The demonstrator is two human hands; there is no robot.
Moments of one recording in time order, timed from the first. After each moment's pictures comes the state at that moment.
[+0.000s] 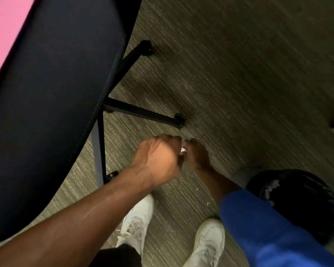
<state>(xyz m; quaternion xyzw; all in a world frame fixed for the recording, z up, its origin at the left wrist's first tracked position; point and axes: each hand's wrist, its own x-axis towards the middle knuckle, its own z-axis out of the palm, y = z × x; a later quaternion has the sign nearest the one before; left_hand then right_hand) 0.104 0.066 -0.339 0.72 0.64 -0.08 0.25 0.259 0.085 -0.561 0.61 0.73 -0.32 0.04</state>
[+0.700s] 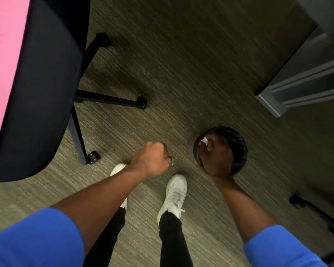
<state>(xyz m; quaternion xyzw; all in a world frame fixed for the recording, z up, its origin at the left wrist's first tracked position) 0.192 0.000 -0.280 0.59 0.63 -0.12 0.49 0.430 -0.026 -0.343 0.79 0.56 -0.20 -0.13</state>
